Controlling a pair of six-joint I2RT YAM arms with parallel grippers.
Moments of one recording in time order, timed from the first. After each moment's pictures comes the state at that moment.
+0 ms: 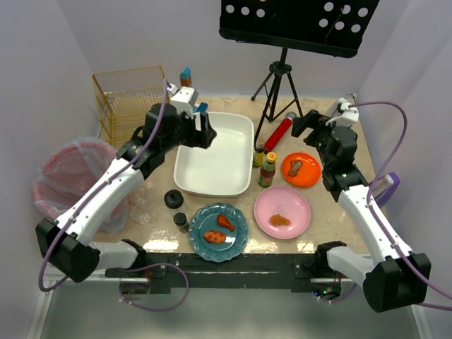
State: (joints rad) left arm -0.50 1.29 1.28 -0.37 0.02 -0.26; right arm 0.18 1.04 0.84 0.10 0.14 0.46
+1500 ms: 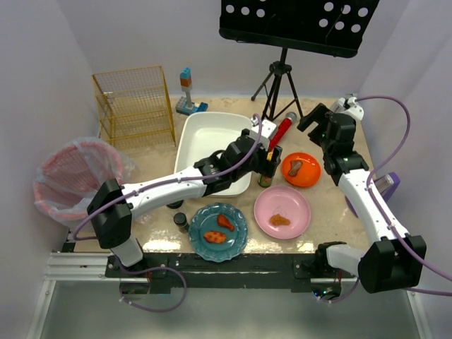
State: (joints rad) left arm -1.02 1.65 1.32 -0.01 -0.27 -0.26; right arm 0.13 1.18 0.98 -0.14 0.23 0.63
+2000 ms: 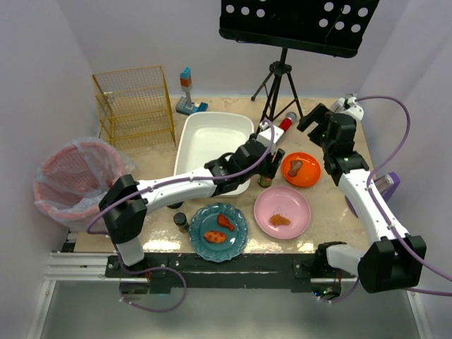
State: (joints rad) left arm -1.04 1.74 1.35 0.02 -0.30 -0.21; right arm 0.12 1.18 0.98 -0.14 0.21 0.63
